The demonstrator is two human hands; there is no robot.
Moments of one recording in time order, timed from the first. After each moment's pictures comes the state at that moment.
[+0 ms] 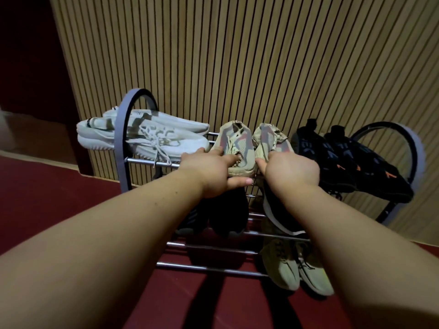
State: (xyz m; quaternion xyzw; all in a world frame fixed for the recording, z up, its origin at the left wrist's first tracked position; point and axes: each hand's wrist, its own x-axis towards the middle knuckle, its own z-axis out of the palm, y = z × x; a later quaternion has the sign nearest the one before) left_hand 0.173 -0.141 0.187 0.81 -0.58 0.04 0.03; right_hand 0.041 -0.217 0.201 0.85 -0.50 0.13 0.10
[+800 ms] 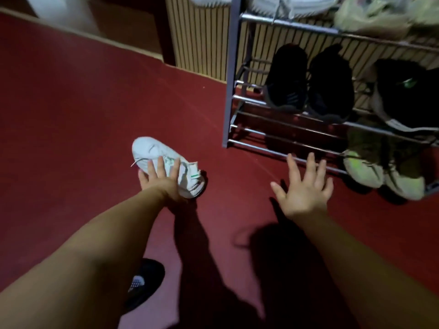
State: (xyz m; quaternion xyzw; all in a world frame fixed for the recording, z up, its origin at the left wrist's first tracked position) left_hand 0.240 0.135 -0.069 0.94 -0.26 -0.20 -0.08; right_hand 0.027 -0.053 -0.036 0.89 -0.45 0.02 -0.08
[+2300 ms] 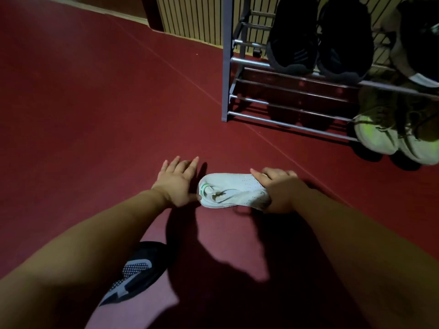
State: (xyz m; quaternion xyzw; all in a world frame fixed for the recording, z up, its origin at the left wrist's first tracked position) left_hand 0.221 0.144 -0.098 0.86 -0.46 -0.22 -0.08; right_hand 0.035 -0.052 -0.099 0.96 -0.17 -0.23 -0.06
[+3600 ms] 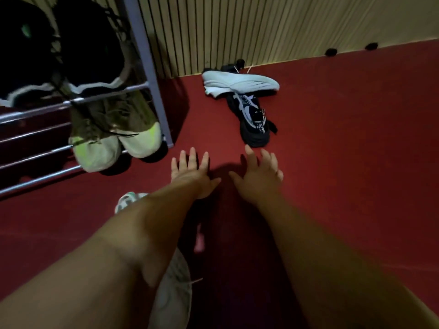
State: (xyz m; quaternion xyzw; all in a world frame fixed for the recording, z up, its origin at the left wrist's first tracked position) left_hand -0.214 -0.285 -0.115 0.72 -0.65 -0.20 -0.16; right_hand -0.364 -0.276 -0.085 0.68 -0.70 0.04 -0.22
